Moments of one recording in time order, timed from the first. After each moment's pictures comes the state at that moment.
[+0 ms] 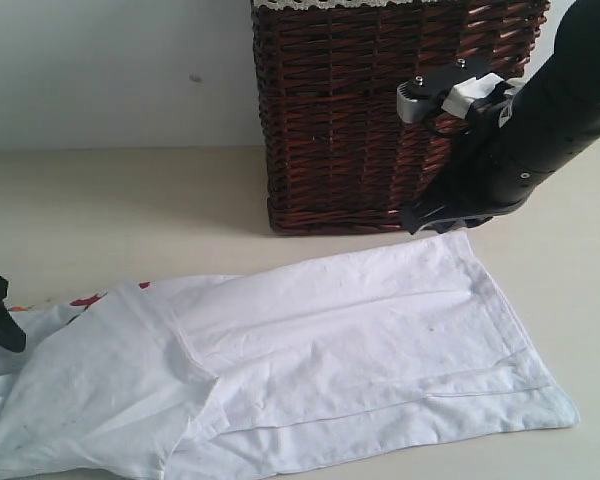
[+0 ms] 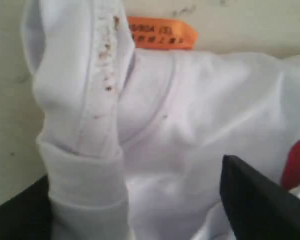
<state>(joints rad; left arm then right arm) 0.23 1.86 -0.85 -0.61 0.70 0.45 0.36 1.63 -1.11 0.08 0.68 -0.25</state>
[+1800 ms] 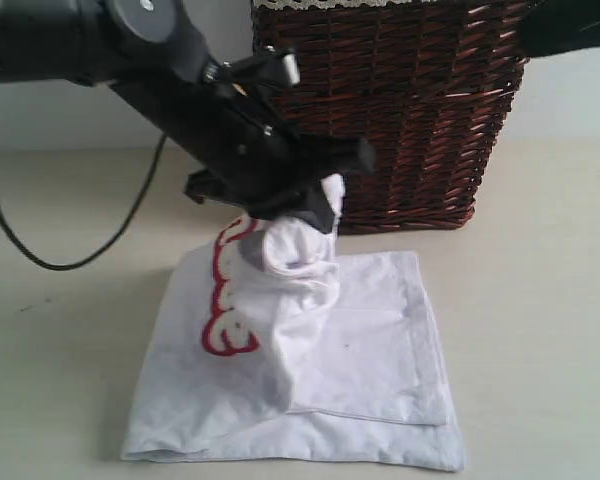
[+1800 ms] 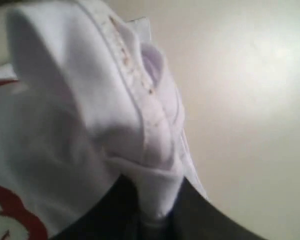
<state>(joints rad) -0.70 1.86 -1.46 -0.45 0.76 -0.10 0.36 1.04 -1.20 0.28 0.93 -0.29</state>
